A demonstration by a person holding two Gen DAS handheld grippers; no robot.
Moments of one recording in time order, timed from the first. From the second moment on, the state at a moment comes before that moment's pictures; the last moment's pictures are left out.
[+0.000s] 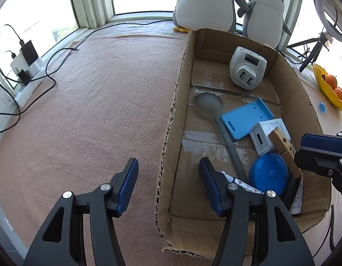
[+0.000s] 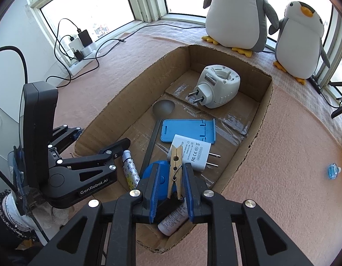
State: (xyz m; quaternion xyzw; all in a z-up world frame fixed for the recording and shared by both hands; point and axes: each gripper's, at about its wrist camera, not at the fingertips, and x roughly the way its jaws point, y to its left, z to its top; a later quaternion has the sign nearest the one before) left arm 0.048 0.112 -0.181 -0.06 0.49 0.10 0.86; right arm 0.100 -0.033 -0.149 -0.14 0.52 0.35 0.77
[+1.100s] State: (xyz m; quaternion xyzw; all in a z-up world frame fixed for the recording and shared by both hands) left arm 0.049 0.110 -0.179 -0.06 0.49 0.10 0.86; right arm 0.139 -0.152 -0.121 0.01 0.50 0.23 0.84
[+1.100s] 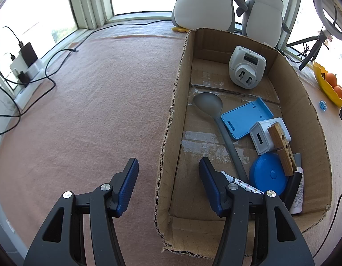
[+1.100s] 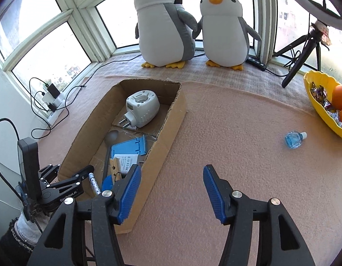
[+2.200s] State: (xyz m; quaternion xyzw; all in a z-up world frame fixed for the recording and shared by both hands) left arm 0.050 0.110 -0.181 -0.05 0.49 0.11 0.86; right arm 0.264 -0.294 -0.184 0.17 0.56 0.03 0.81
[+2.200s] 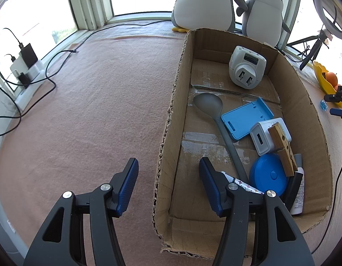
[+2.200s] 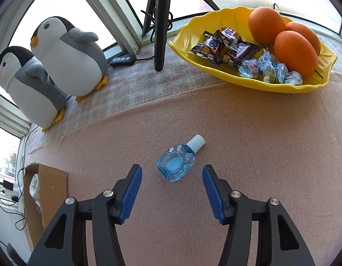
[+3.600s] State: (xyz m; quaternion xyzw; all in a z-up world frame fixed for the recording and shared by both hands) left arm 0.050 0.111 -0.181 -0.06 0.49 0.11 0.86; right arm 0.228 -0.237 -0.183 0.01 0.55 0.09 0.83
